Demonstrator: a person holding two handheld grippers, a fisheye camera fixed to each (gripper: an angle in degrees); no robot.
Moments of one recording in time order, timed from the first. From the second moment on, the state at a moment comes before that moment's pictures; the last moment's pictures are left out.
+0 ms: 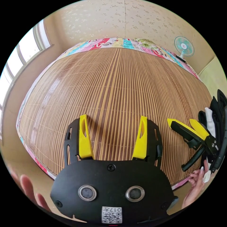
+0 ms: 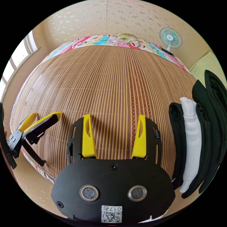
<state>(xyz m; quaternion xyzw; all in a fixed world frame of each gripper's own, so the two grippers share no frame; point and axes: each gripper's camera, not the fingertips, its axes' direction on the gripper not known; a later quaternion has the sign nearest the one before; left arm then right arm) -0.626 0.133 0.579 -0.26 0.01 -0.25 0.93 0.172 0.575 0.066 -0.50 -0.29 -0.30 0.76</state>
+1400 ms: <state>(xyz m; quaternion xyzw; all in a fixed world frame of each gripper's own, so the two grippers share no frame) -0.618 0.132 0.572 -0.26 0.01 -0.25 0.93 0.166 0.576 0.065 -0.50 -0.28 -0.30 0.76</state>
